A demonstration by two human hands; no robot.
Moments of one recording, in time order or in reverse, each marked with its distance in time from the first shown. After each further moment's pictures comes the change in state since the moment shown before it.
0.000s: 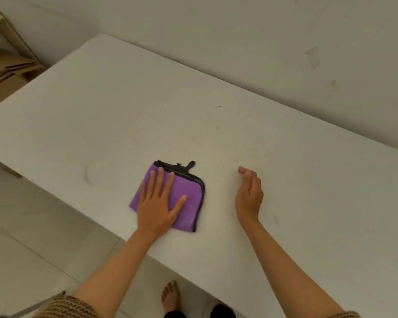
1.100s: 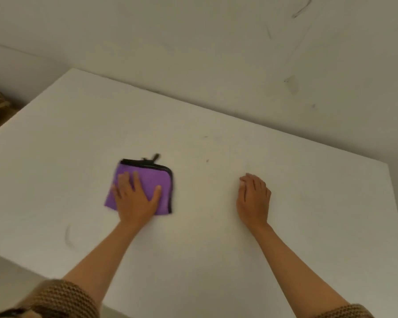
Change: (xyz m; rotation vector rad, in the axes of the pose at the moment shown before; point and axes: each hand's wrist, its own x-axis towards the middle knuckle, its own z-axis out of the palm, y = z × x) left_hand 0.144 -0.035 -0.018 -0.068 0.042 -0.165; right_hand 0.088 0.003 0.008 -0.659 0.041 -0.257
